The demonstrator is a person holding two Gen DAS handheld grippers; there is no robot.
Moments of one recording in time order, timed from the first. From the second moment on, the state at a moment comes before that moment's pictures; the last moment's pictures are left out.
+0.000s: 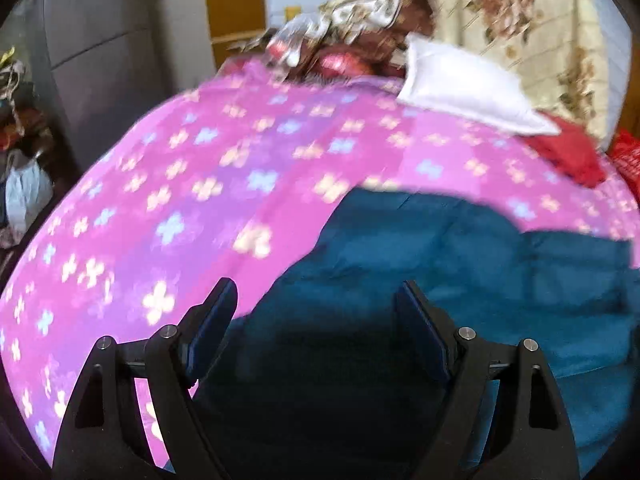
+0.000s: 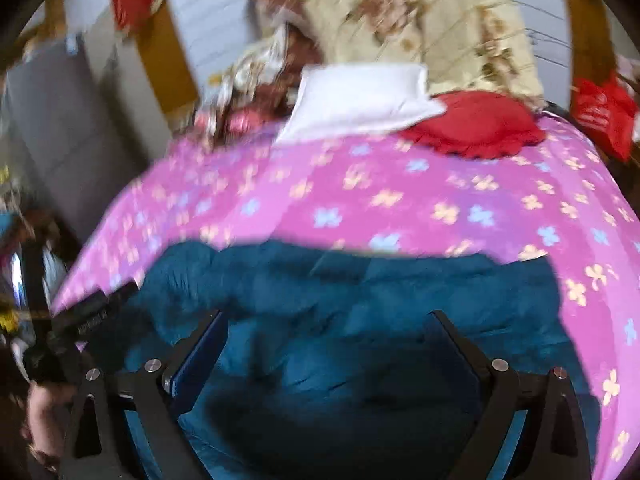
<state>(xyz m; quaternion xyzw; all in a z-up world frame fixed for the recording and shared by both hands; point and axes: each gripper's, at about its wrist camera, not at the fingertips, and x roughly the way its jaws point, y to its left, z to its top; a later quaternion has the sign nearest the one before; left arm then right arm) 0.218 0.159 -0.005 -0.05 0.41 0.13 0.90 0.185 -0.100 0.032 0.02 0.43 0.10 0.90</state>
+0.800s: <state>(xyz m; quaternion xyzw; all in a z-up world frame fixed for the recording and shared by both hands) 0.216 0.176 -0.023 -0.13 0.44 0.10 0.88 0.218 -0.131 0.032 0.04 0.47 0.02 0.88</state>
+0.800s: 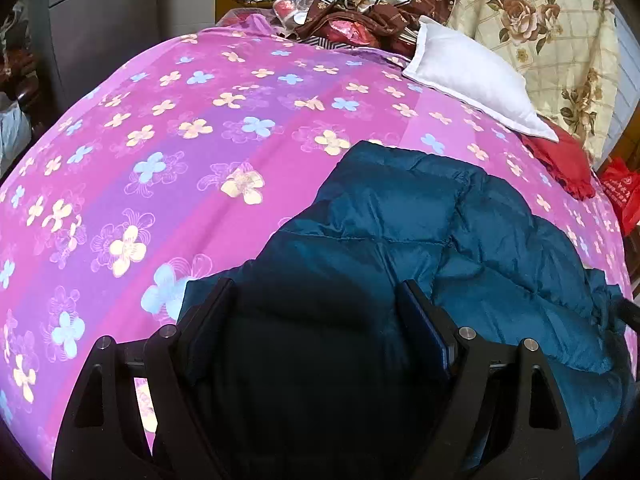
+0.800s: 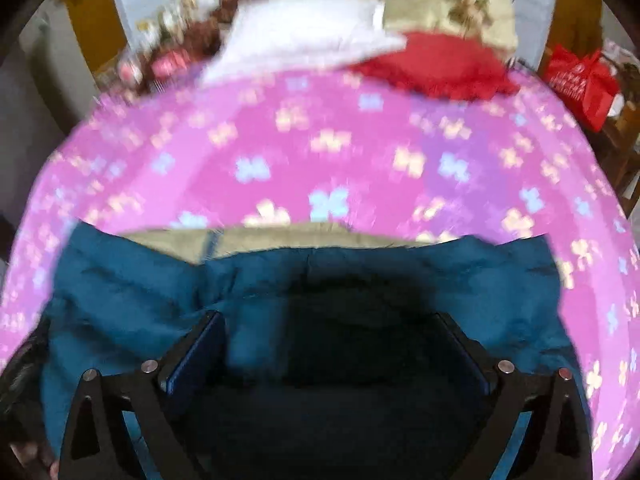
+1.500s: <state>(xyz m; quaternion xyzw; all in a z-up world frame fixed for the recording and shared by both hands) 0.195 0.136 -0.008 -0.02 0.42 0.13 0.90 0.116 -0.173 -0.003 0.06 0.44 0.03 0.90</state>
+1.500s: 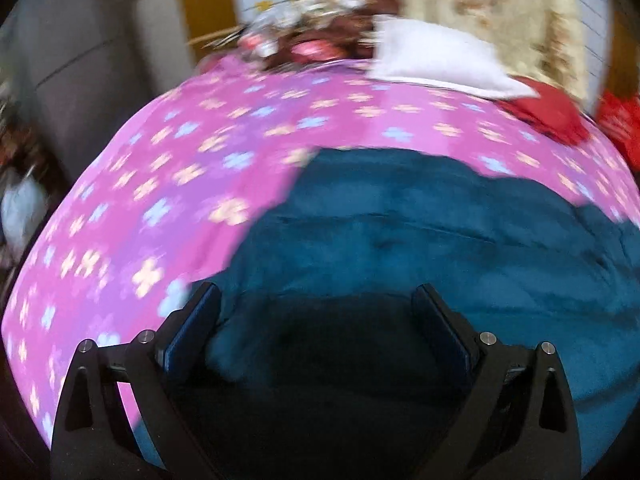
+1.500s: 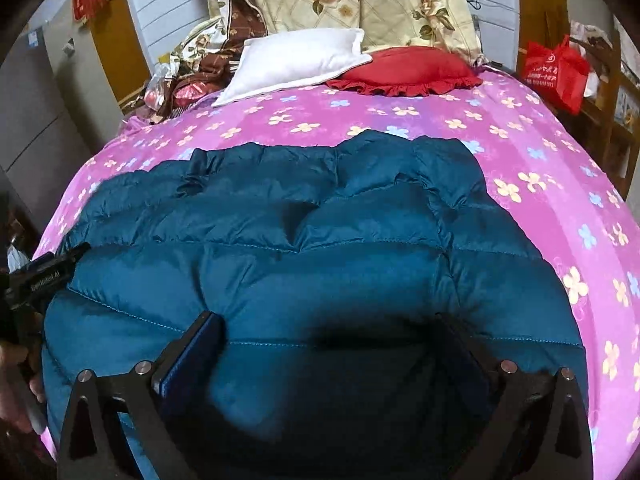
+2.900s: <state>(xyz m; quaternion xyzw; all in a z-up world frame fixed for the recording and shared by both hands) 0.188 0.227 -0.040 -0.26 0.49 -0.07 0.83 0.109 -0.173 -0.009 0.05 0.42 0.04 0.91</state>
